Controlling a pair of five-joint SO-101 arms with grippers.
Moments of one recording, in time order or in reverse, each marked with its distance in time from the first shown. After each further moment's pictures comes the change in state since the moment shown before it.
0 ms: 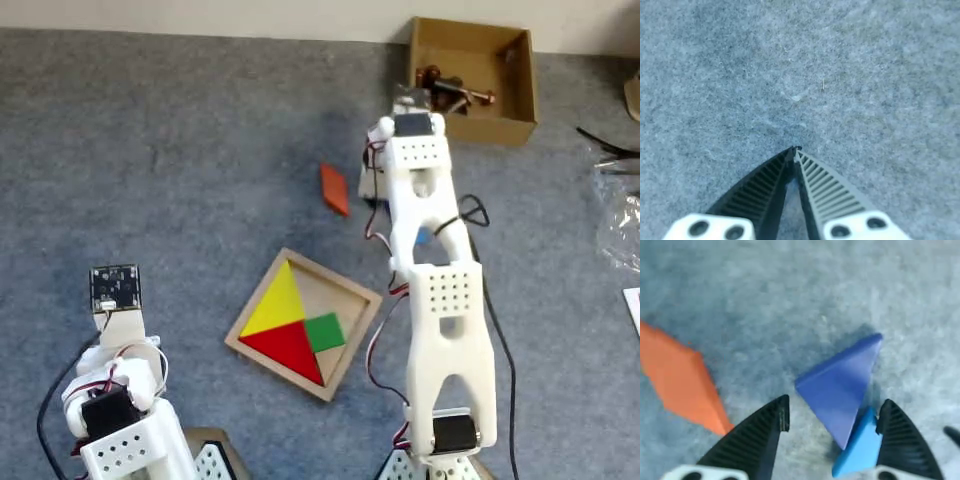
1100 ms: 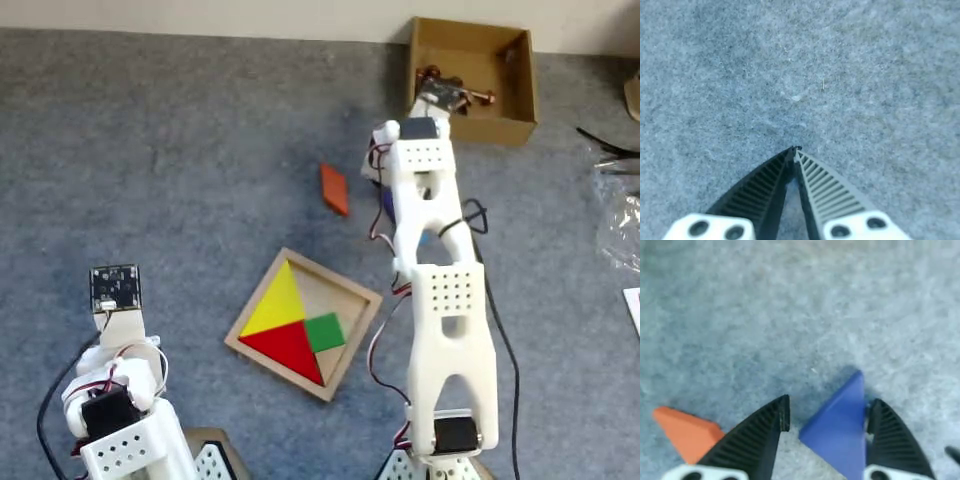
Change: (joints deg) left arm 0.0 0.0 0.0 0.0 0.0; right arm 2.2 4.0 -1.1 -9.8 -12.4
